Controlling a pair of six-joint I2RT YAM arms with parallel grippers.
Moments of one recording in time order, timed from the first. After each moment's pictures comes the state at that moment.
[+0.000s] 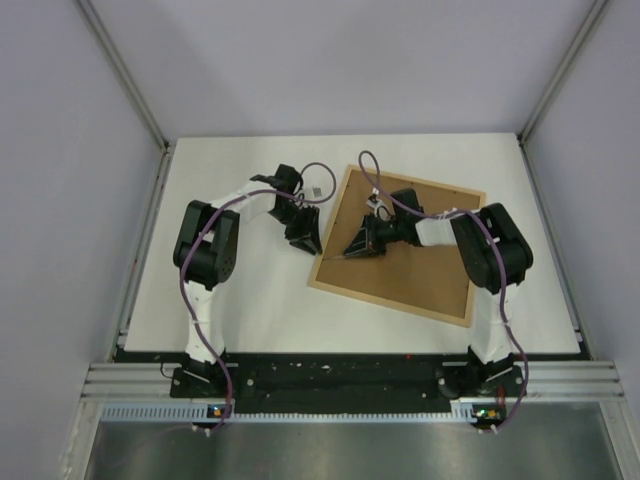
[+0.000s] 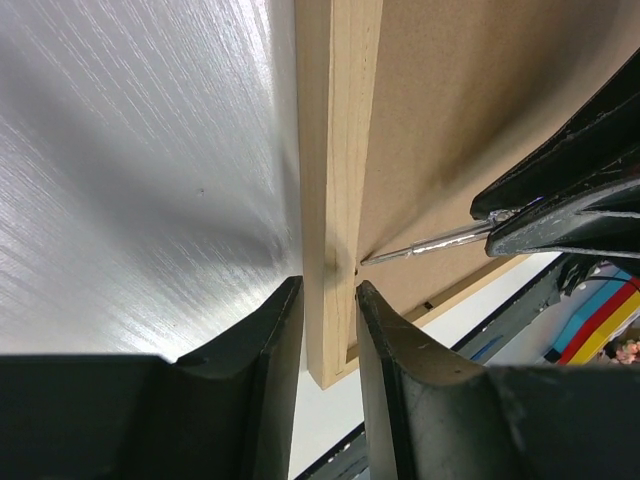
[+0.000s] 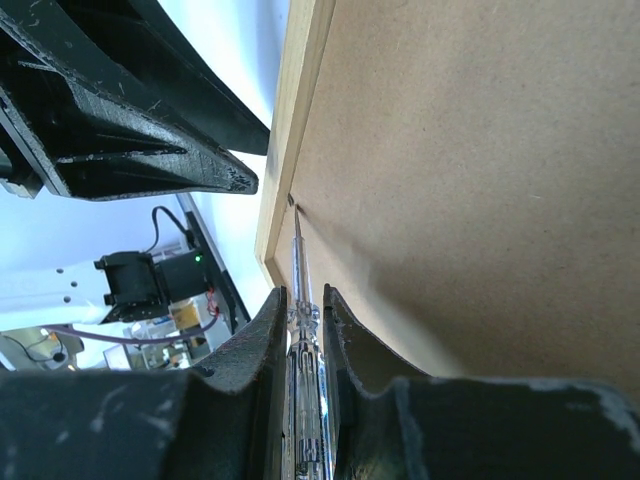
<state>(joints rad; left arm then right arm) -0.36 2.12 1.54 -0.76 0.59 -0.21 0.39 2.02 1.05 0.13 -0.89 0.69</state>
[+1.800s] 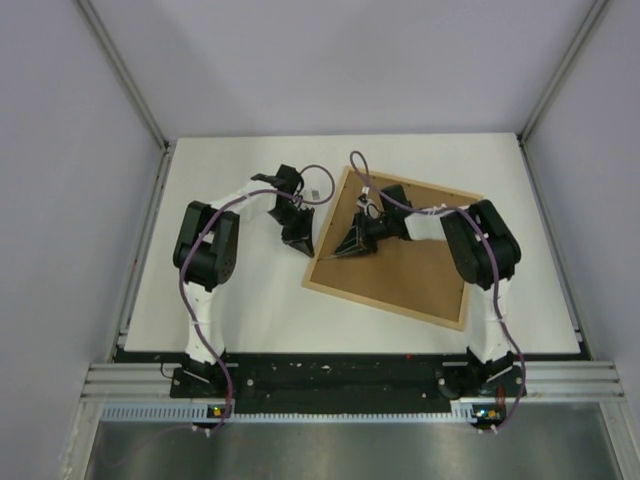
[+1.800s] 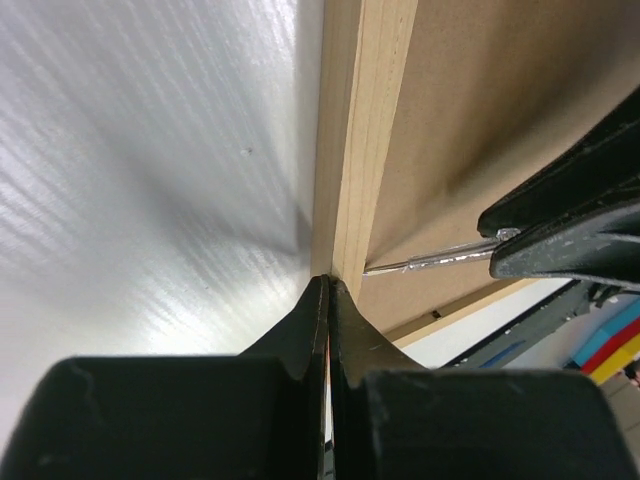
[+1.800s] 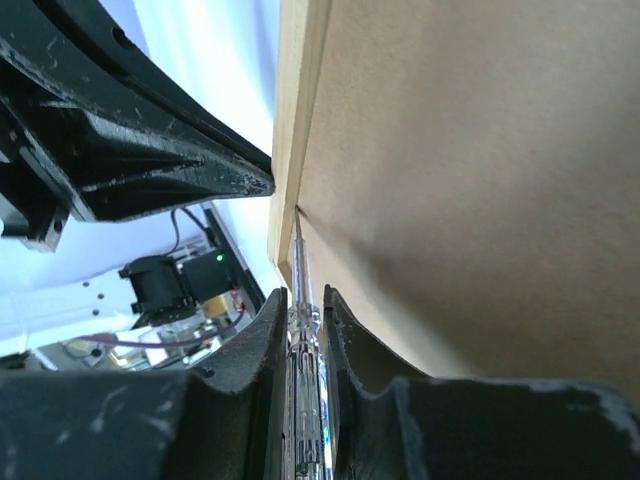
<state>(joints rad) -0.37 2.12 1.54 -0.82 0.52 -0.22 0.43 2.09 1.14 0.11 -0.93 0.78</state>
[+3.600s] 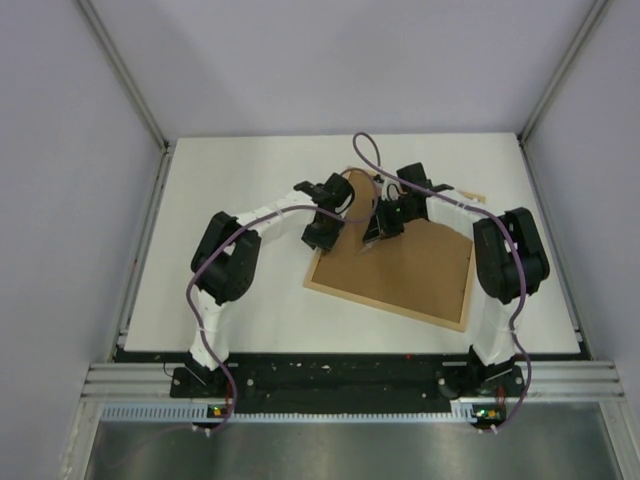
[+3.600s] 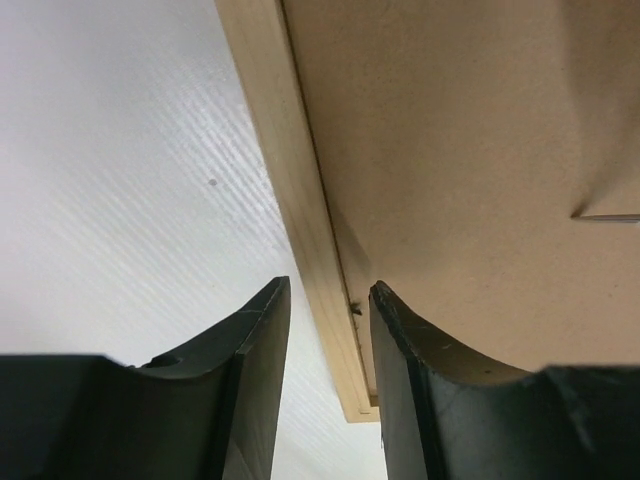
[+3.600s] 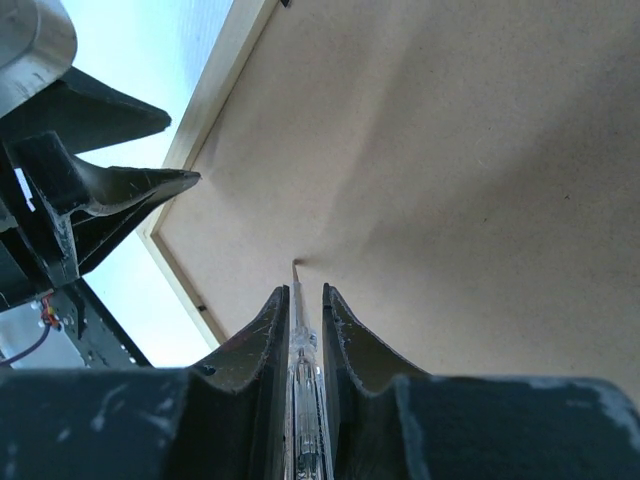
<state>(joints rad) -0.64 2.09 1.63 -0.84 -0.06 -0.16 0.36 1.90 1.28 -0.41 -0.60 0.21</state>
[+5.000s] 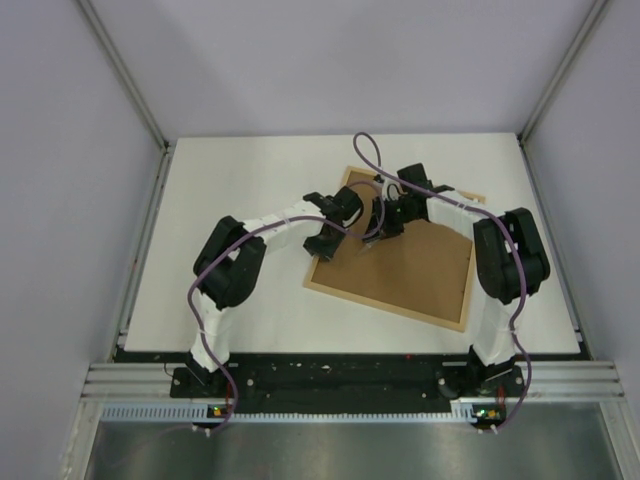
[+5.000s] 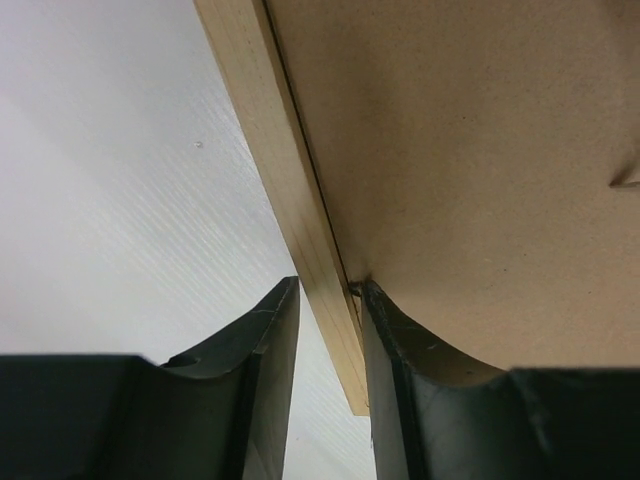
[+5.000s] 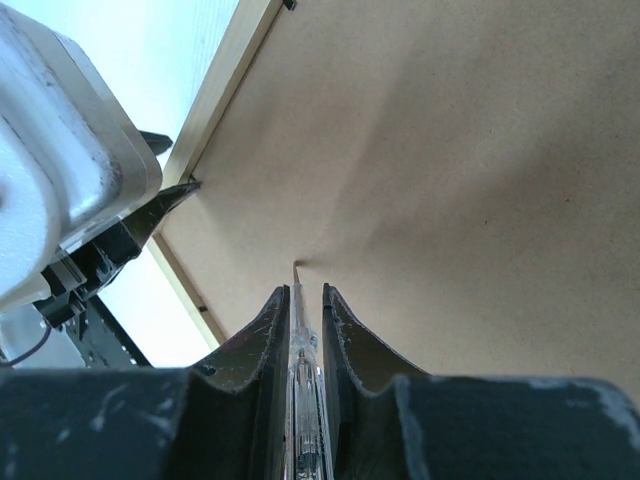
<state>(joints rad) -0.73 2.06 1.56 -0.84 -0.23 -0.15 0.36 1.90 1.26 -0.39 -0.61 0.21</state>
